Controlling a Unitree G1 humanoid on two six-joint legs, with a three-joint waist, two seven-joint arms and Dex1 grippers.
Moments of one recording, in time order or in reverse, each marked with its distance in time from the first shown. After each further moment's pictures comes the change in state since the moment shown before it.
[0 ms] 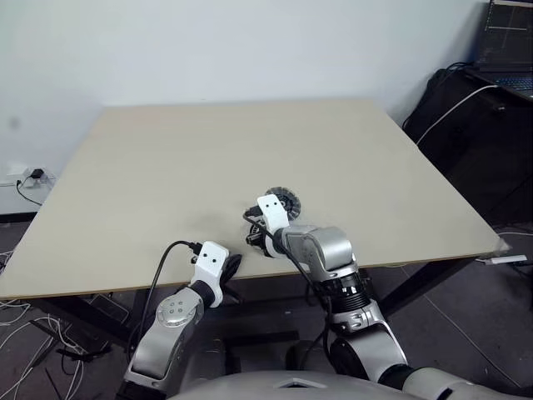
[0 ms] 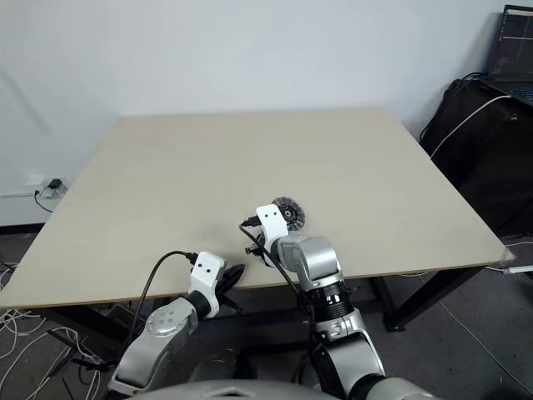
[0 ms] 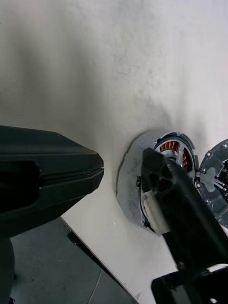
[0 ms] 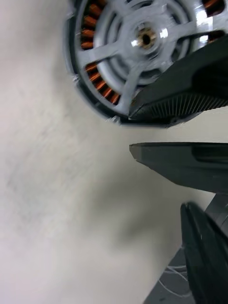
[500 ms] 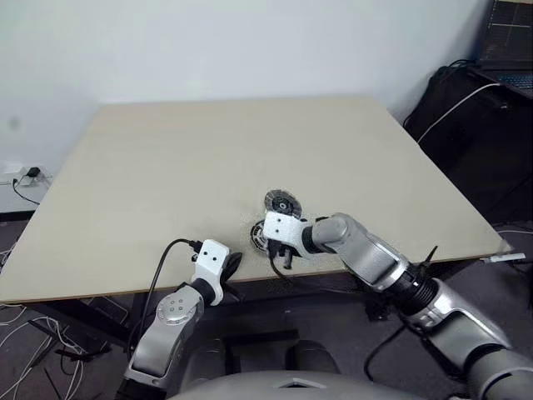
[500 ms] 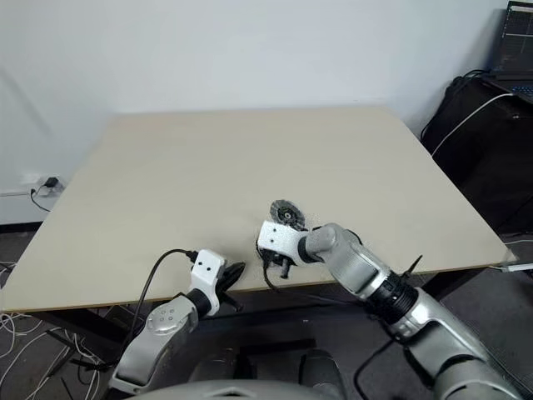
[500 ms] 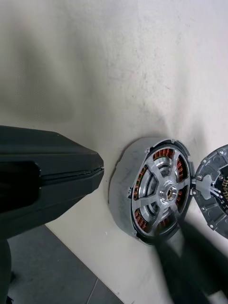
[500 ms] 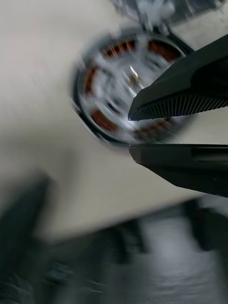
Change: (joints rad) left arm -0.011 -0.001 0.001 0.000 -0.002 0.000 -0.003; right arm -0.088 -0.688 0.574 -0.151 -0.126 -0.553 0.580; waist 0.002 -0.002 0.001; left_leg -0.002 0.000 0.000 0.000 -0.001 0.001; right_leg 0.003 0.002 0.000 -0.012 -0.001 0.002
